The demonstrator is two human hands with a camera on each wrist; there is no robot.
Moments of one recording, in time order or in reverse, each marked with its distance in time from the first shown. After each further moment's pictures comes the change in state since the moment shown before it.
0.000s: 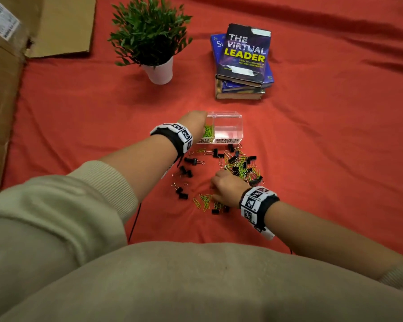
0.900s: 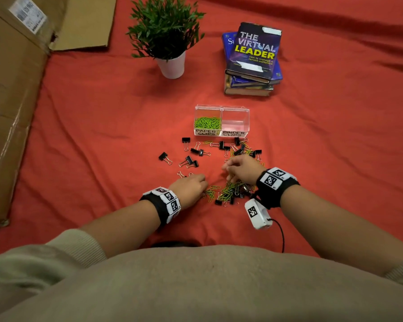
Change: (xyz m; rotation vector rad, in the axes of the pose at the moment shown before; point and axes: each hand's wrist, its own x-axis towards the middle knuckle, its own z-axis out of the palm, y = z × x) left_hand -0.151 -0.003 0.114 0.148 -0.167 0.250; right_hand -0.011 0.018 -0.022 0.778 0.078 0.253
